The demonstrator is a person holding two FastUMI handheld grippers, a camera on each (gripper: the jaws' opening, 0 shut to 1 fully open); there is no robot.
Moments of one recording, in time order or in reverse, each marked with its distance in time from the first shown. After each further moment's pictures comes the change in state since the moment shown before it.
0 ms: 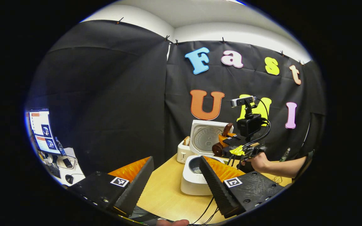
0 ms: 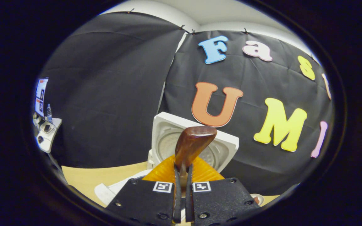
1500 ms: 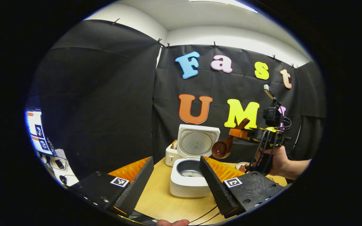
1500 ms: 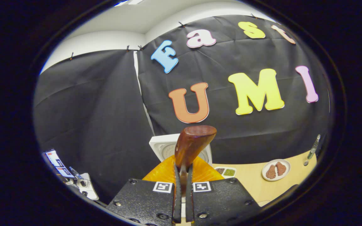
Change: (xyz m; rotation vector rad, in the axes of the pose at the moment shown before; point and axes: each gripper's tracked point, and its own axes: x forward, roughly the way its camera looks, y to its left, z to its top) left arm -0.004 -0.029 0.001 -0.010 -0.040 -0.139; right arm -0.125 -0.070 0.043 0.585 -0.011 -0.038
